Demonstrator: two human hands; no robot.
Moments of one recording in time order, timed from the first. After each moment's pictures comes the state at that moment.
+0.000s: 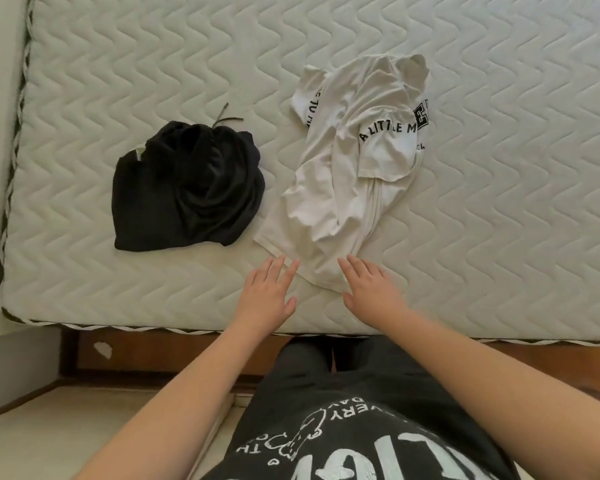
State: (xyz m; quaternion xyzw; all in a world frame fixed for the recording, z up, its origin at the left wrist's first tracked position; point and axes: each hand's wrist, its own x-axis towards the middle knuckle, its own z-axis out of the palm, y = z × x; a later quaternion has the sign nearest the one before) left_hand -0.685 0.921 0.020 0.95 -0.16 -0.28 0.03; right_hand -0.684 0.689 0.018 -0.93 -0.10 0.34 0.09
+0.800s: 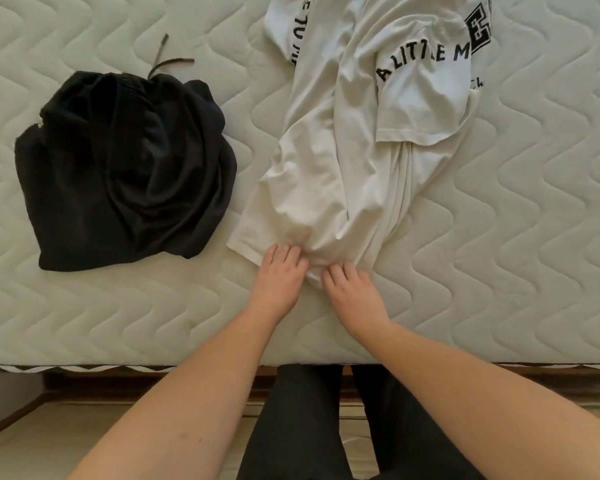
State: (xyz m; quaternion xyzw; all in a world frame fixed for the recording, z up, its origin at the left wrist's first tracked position) left_hand -0.616 0.894 -0.173 0.94 -0.28 -0.21 0.00; right_hand -0.659 0.729 -0.156 -0.95 -0.20 0.26 0.01
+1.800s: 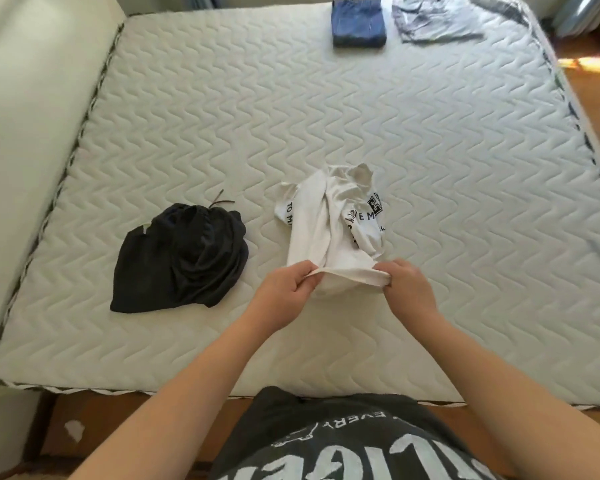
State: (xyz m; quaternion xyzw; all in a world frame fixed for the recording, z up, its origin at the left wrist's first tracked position) left_hand -0.621 0.804 0.177 0.89 -0.09 -0.17 0.42; right_hand -0.630 0.560 0.111 -0.94 0.09 0.08 0.31
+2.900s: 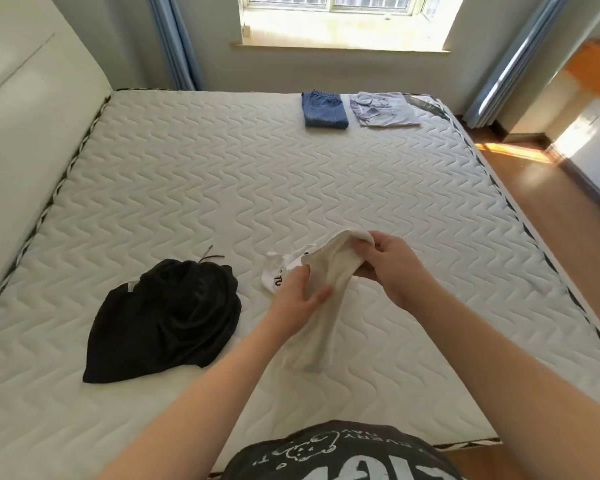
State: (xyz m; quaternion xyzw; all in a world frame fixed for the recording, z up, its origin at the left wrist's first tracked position) left_hand -0.564 0.834 0.168 0.85 -0.10 -0.16 0.50; right_hand -0.572 0.647 0.264 -0.67 0.11 0.08 0.73
